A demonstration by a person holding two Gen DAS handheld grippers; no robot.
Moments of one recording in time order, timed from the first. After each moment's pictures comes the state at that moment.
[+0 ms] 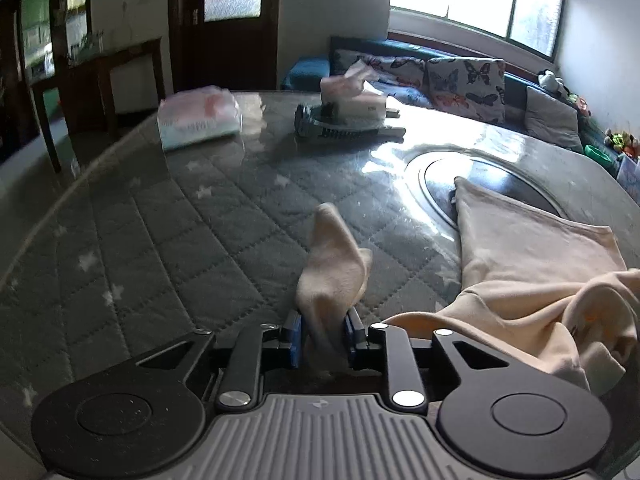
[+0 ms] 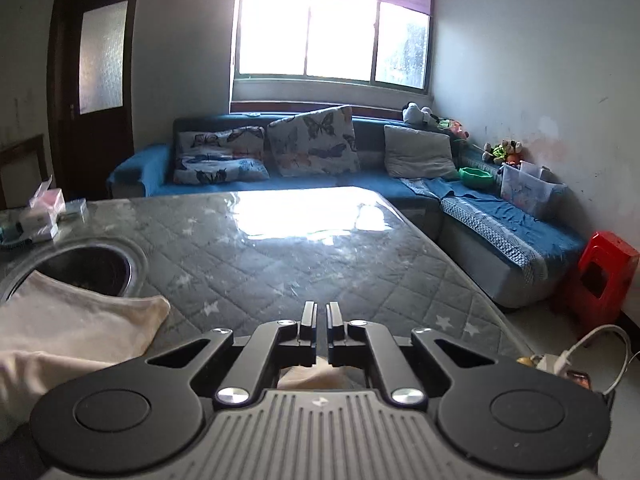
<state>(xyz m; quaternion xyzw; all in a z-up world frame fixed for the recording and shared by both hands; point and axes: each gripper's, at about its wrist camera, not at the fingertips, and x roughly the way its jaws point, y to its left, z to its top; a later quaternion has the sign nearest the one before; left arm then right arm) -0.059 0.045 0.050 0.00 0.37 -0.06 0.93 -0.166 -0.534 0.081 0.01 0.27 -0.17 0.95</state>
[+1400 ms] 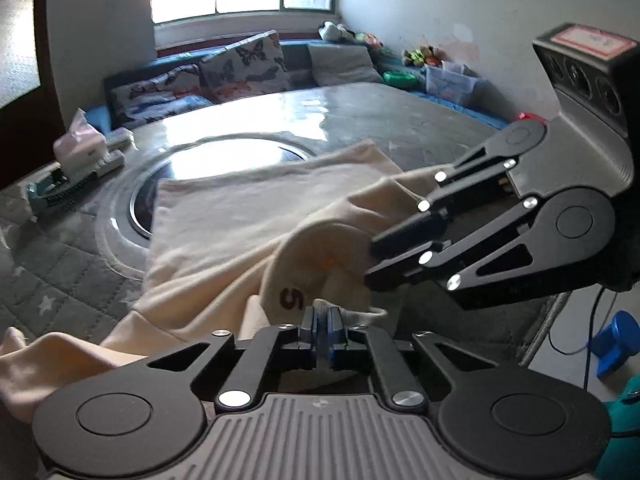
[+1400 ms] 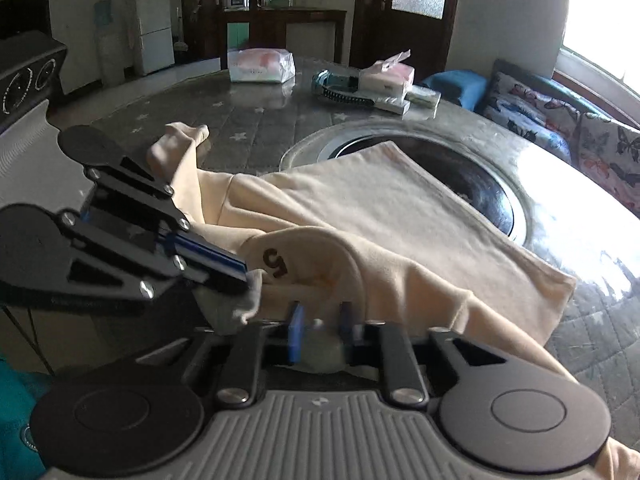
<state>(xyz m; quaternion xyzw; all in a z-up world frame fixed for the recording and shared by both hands) -0.103 -0.104 0.043 0.12 0.33 -0.34 0.87 -0.133 -0.309 0.033 -0.14 0.38 0.27 0.88</state>
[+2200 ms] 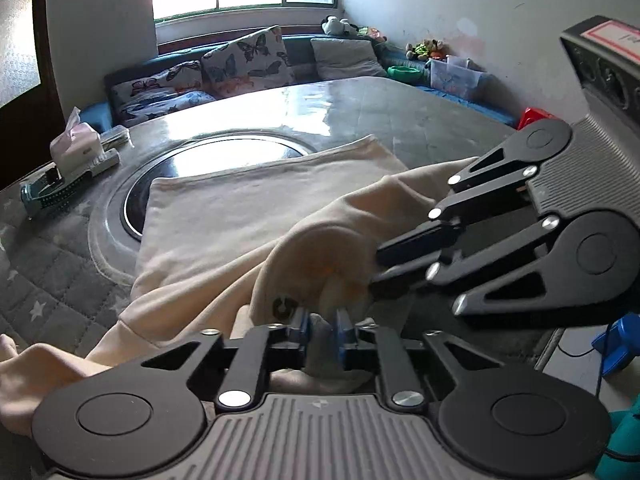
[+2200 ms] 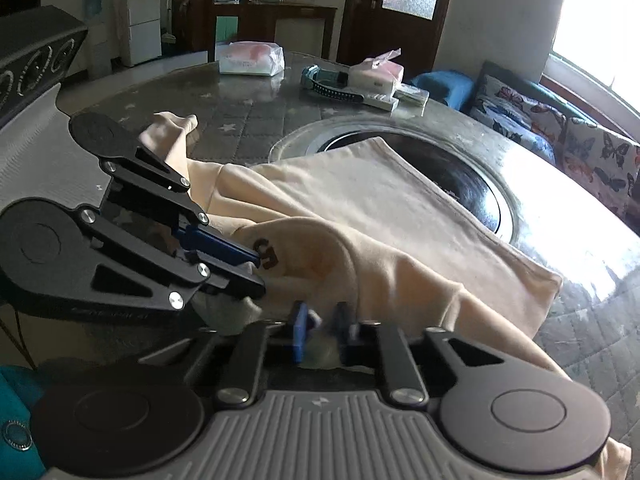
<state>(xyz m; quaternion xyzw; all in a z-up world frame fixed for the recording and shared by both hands) -0.092 -0.122 0.034 0.13 0.34 -0.33 0.87 -0.138 -0.303 0.027 -0.17 0.37 0.24 0.88</state>
